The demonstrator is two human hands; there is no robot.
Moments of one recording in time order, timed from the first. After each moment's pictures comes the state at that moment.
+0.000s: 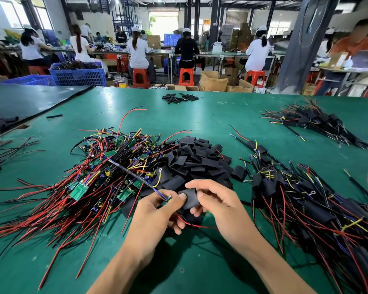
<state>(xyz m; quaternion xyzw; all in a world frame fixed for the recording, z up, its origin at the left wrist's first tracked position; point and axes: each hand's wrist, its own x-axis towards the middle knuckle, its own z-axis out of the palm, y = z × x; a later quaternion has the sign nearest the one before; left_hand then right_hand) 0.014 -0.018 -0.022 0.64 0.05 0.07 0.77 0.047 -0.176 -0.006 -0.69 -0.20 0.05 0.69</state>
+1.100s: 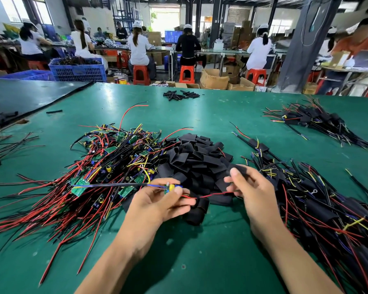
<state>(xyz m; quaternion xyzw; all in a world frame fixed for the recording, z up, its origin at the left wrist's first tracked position) 0.011 -0.011 -0.009 0.53 0.03 0.04 0.84 0.081 -0.213 -0.017 -0.66 -0.03 -0.09 0.74</state>
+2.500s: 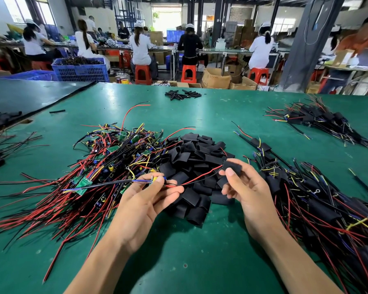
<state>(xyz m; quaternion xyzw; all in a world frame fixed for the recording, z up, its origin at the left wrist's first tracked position) 0.014 0.005 -0.001 0.44 0.09 0.07 0.89 0.077 -0.204 -0.017 -0.62 -0.11 -0.05 0.78</state>
